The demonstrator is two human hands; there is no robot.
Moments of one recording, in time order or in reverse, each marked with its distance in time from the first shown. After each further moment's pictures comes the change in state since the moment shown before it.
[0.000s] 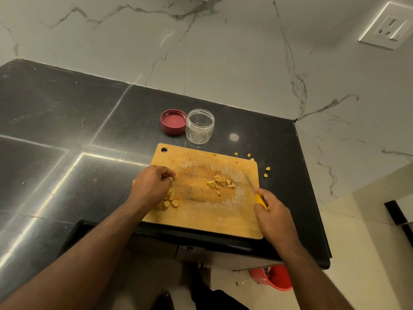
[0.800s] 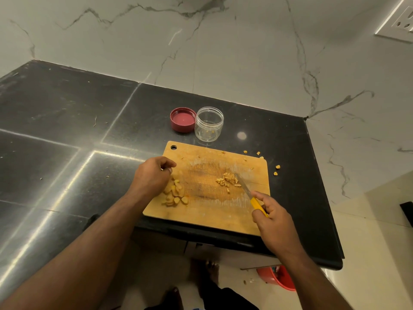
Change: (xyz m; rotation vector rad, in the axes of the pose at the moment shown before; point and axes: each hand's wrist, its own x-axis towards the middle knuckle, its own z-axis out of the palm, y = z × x) left_hand -0.001 0.004 -0.026 -0.110 0.049 -0.078; right_hand -0.022 -0.002 0.017 0.170 -0.074 -0.100
